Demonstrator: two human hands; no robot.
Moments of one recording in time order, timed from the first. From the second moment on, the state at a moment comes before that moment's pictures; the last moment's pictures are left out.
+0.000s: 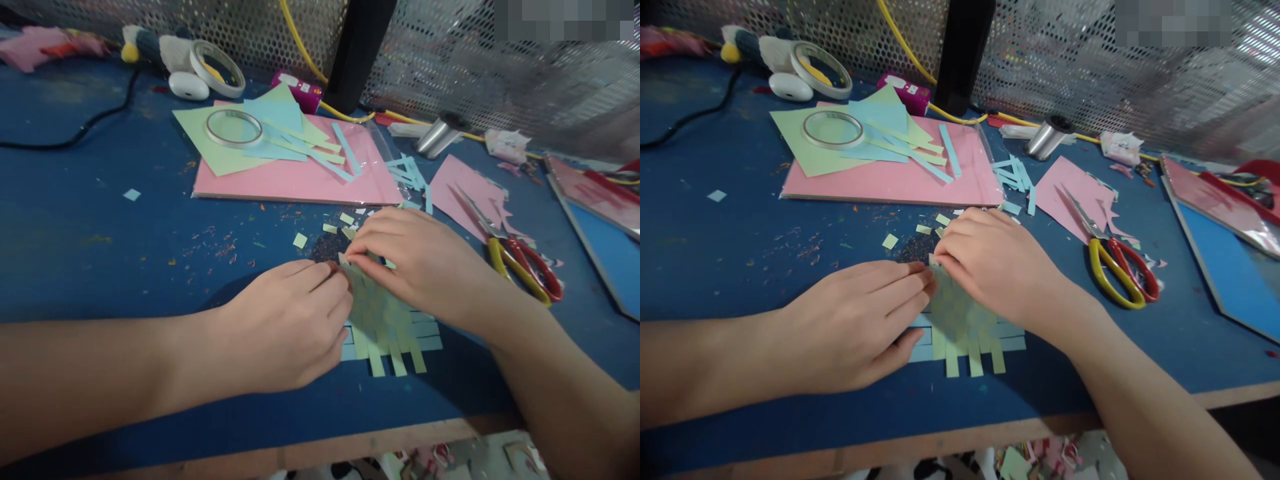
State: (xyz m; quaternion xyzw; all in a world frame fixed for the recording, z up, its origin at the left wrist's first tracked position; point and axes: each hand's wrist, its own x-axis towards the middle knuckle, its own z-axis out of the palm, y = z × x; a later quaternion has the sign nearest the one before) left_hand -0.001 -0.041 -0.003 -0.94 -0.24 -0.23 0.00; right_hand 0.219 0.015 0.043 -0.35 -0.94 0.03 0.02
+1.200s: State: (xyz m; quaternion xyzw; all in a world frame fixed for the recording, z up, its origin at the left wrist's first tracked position) left_hand 0.000 -0.040 -0.003 -0.94 -0.24 -0.24 0.02; right_hand 0.211 0.003 0.040 -0.37 -0.92 0.04 0.08
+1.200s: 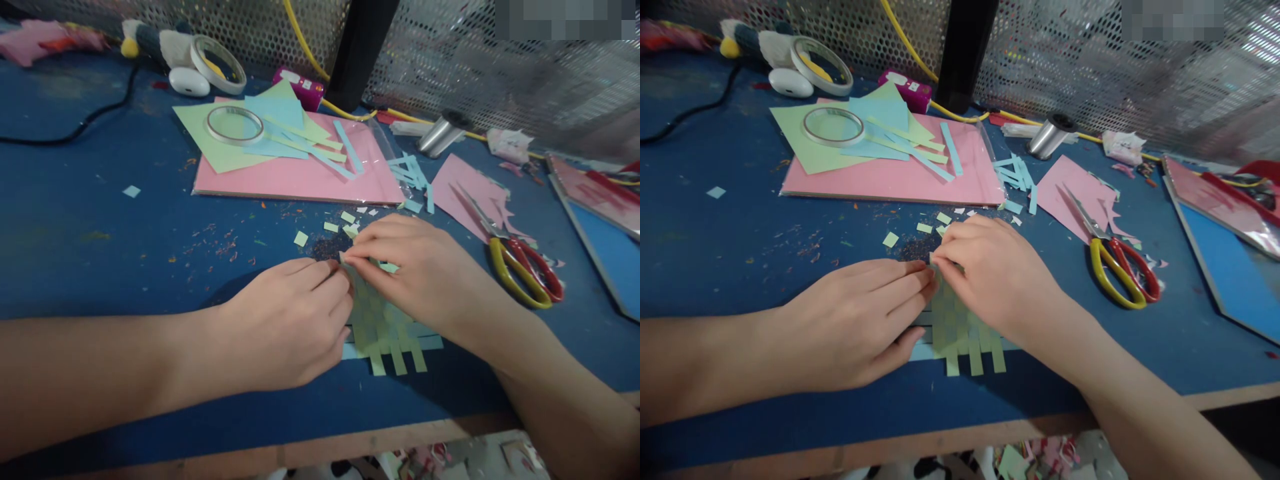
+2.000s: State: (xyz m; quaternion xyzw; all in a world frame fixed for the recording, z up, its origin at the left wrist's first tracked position) left_hand 0.000 -0.040 -0.003 -0.94 -0.24 -0.23 0.01; right_hand 0.206 0.002 0.040 -0.44 -0.89 0.08 0.12
